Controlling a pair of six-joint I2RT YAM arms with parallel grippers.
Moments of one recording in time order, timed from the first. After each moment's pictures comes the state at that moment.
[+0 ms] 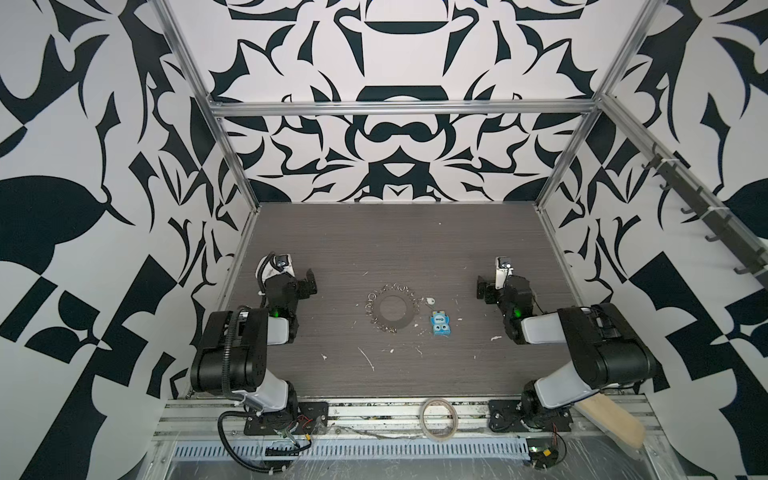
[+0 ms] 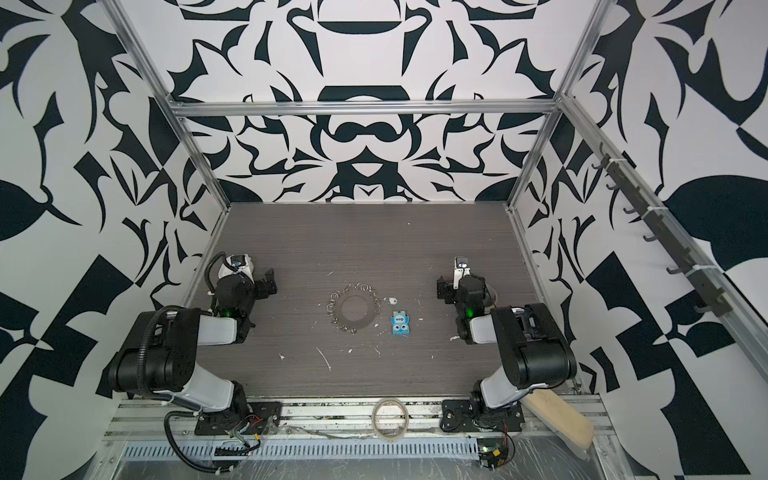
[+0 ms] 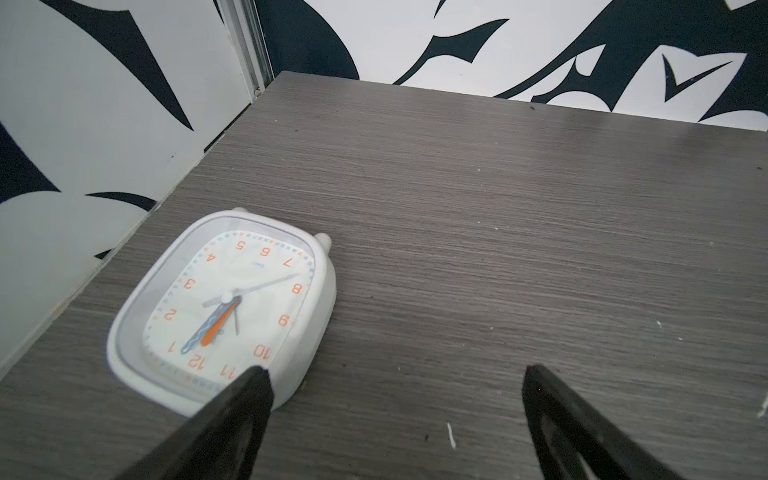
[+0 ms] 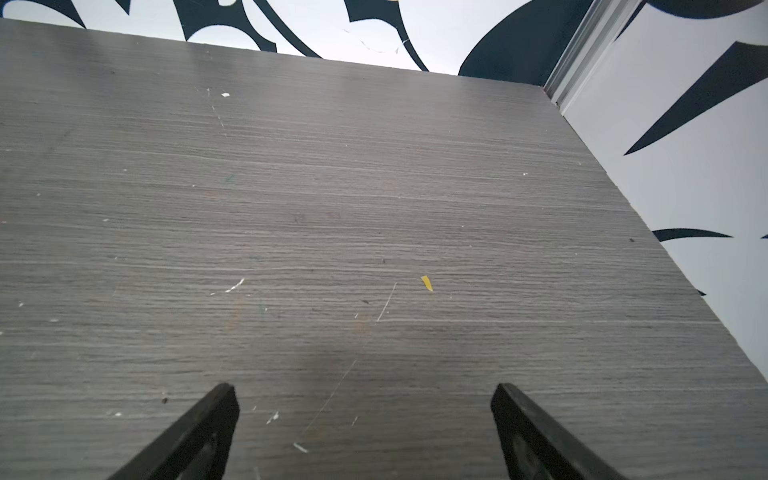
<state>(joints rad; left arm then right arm) 0.04 1.55 0.34 0.83 -0.03 -0.08 0.10 1.56 0.33 0.78 0.13 -0.03</state>
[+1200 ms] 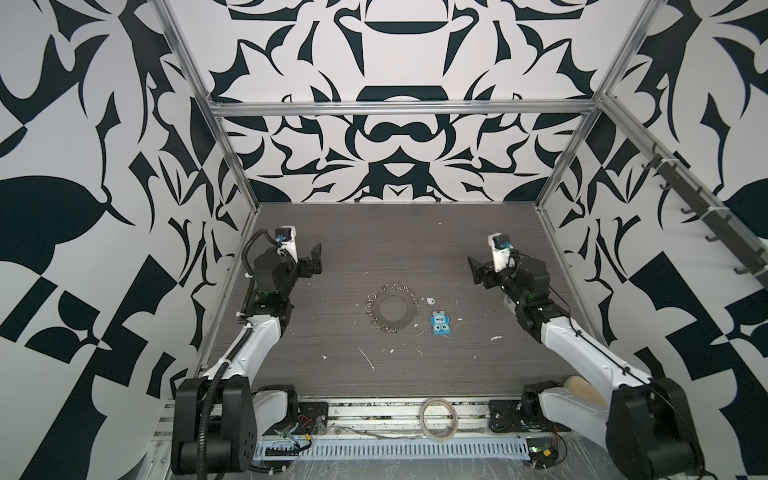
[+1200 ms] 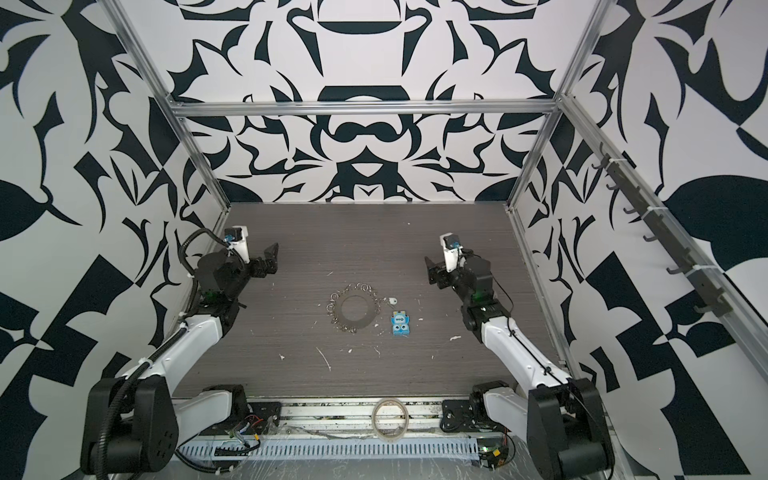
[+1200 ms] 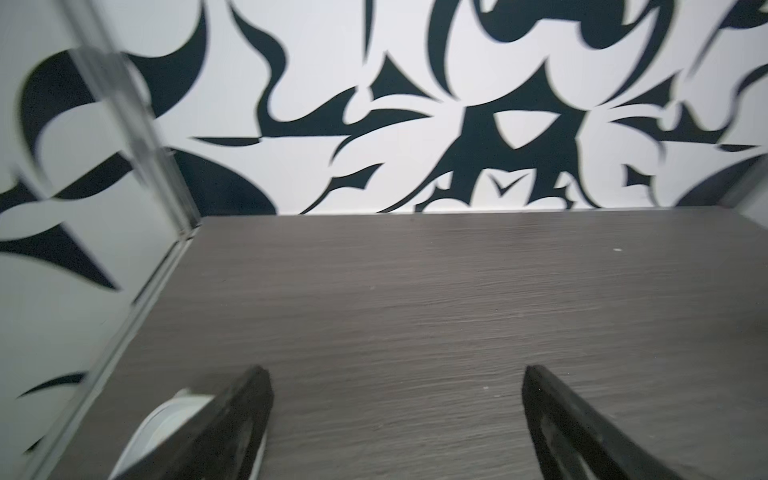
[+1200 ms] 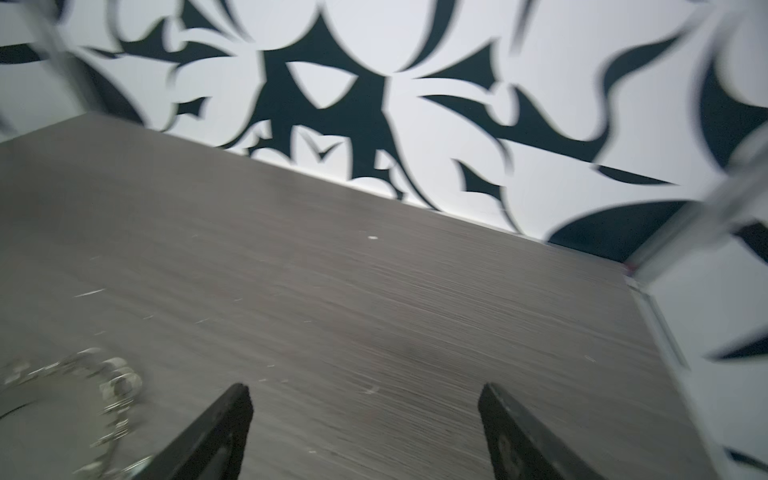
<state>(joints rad) -0.05 1.15 0.59 0.35 0.22 -0.04 0.22 1.13 0.60 0.21 -0.20 -0.16</state>
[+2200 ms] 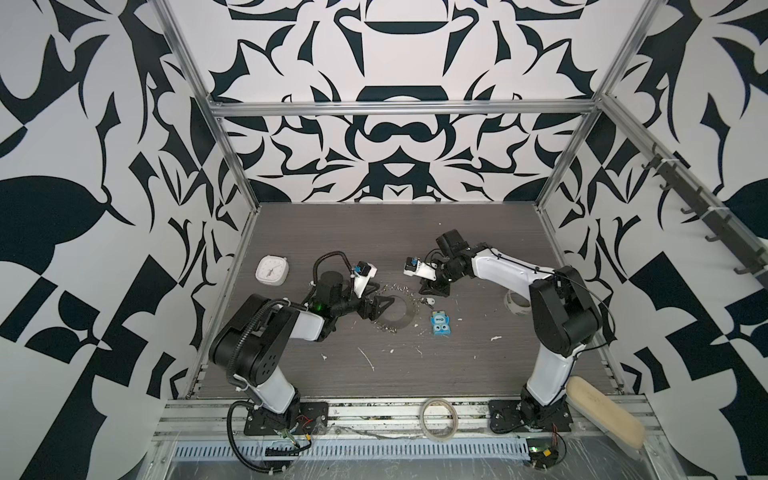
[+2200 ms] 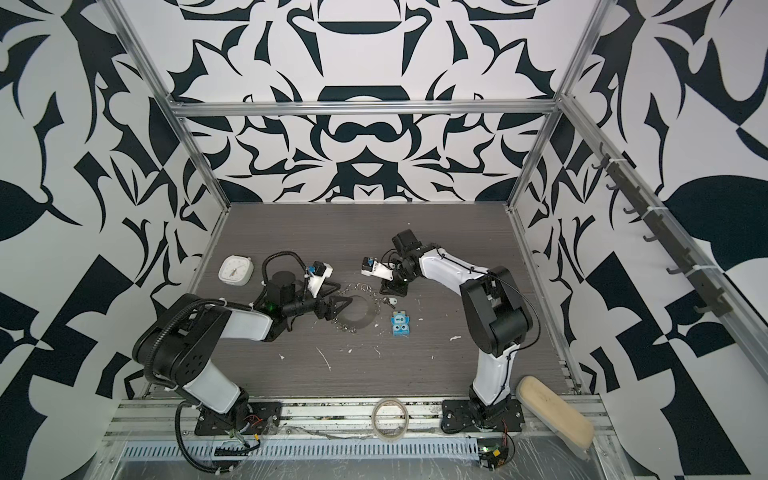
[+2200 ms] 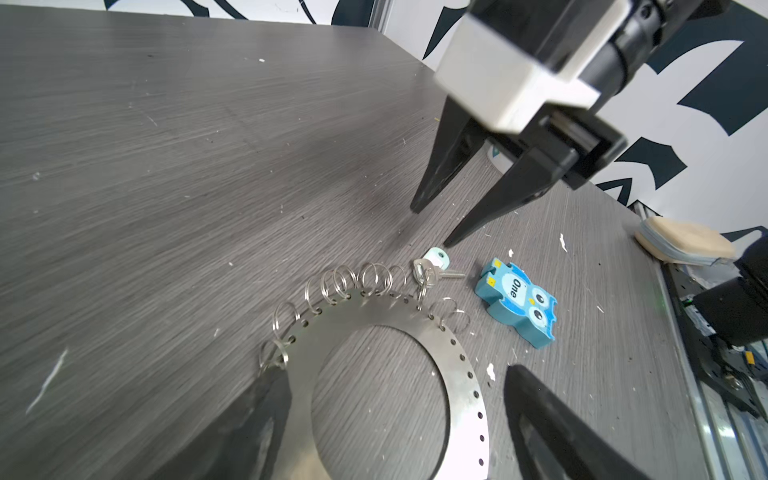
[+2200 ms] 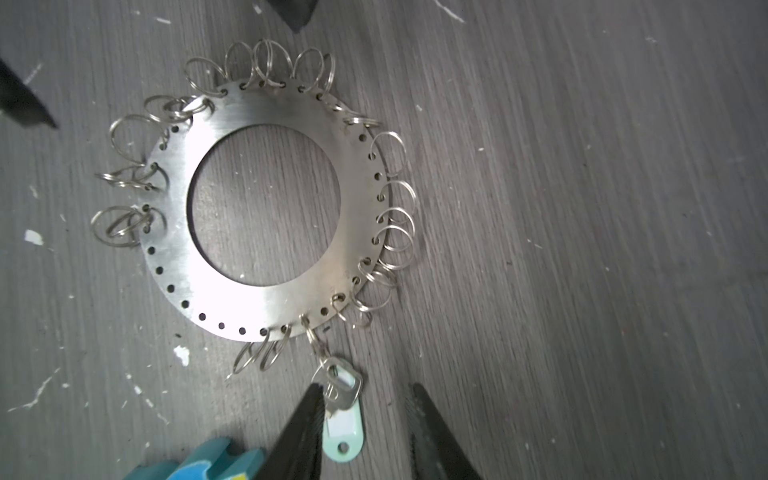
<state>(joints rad) -0.43 1.65 0.46 0.81 0.68 -0.13 0.48 1.86 1.27 -0.59 -0.44 -0.85</state>
